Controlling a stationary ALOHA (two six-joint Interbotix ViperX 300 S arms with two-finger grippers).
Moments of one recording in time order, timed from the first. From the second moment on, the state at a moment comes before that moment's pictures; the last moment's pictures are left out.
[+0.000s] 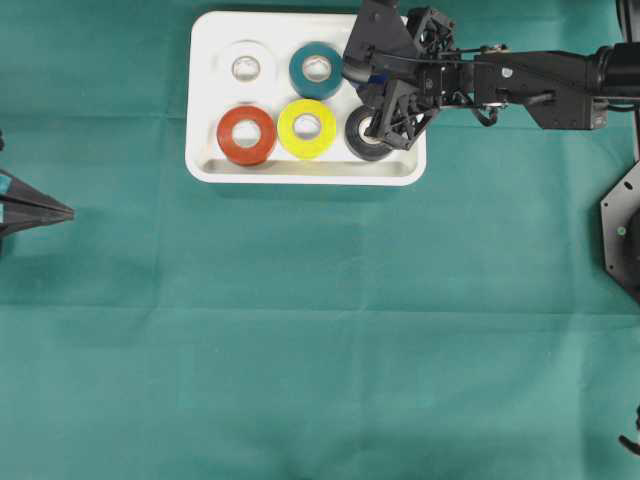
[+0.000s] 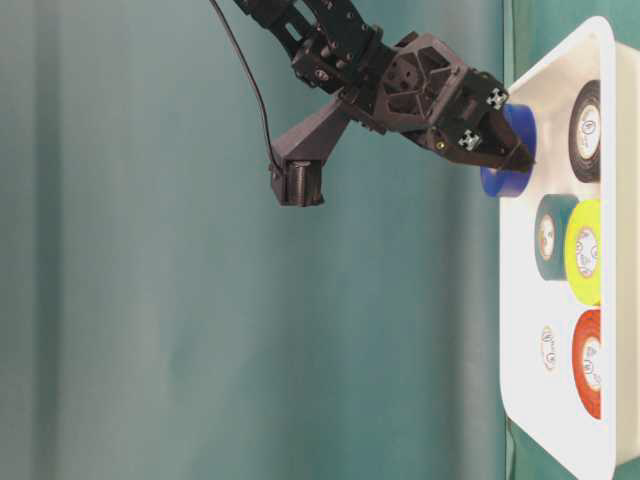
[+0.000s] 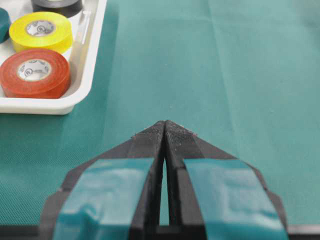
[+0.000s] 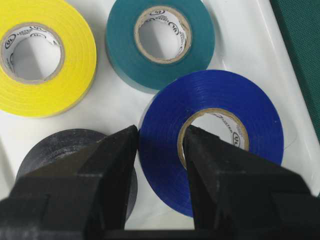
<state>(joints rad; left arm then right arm) -0.04 -1.37 1.55 -0.02 0.02 -0.03 -0.36 0.08 0.60 -0.60 0.26 0.65</state>
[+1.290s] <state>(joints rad) -0.04 -1.37 1.55 -0.03 0.02 -0.03 -0.36 -0.23 0.89 -0.61 0.26 0.64</state>
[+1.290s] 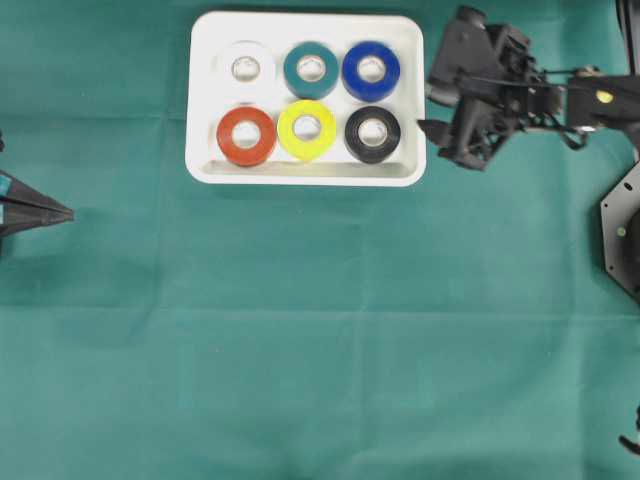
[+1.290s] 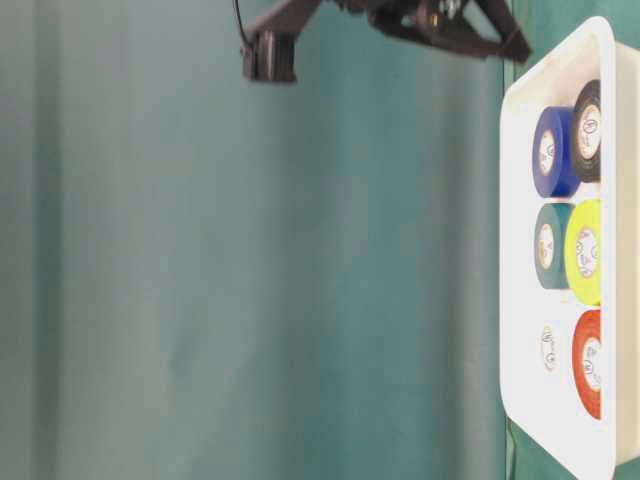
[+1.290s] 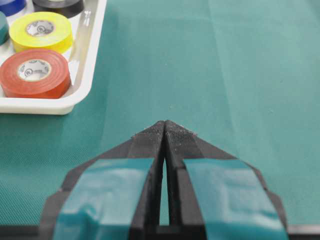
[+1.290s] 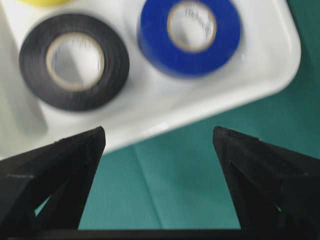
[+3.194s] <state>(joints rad) -0.03 -1.37 1.55 -0.03 0.02 -0.03 -0.09 -0.96 1.37 -0.59 -0.01 0.65</state>
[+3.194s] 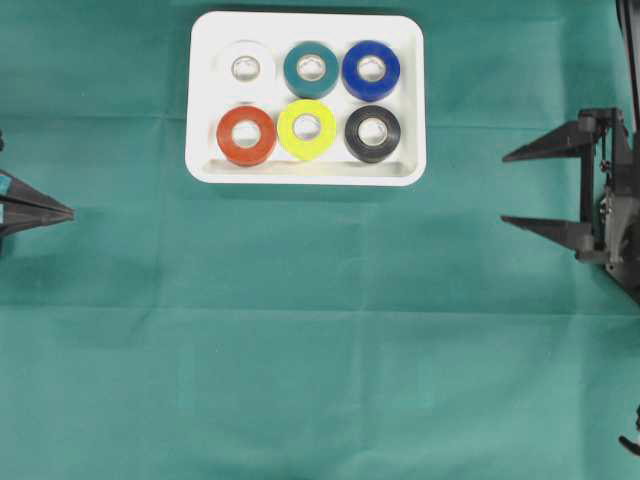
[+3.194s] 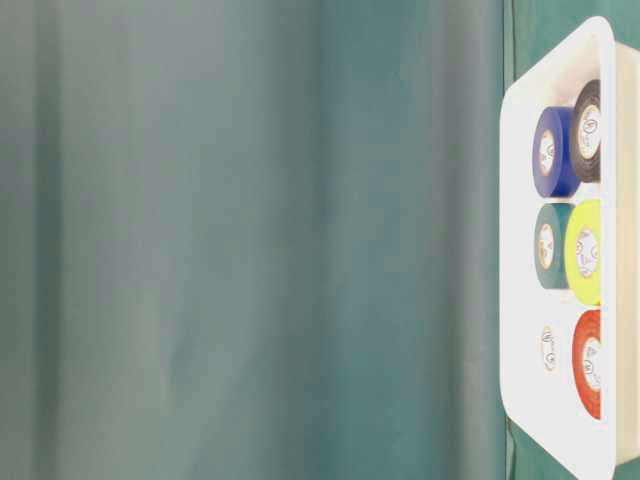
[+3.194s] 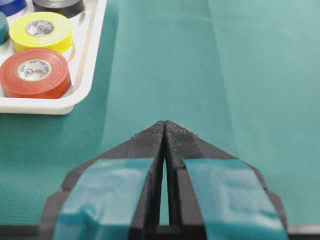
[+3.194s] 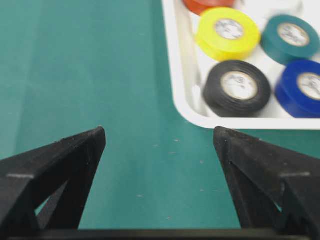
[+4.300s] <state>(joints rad) -0.04 -1.37 1.55 -0.03 0.02 -0.03 -0.09 -1.19 1.52 -0.59 0.01 0.65</state>
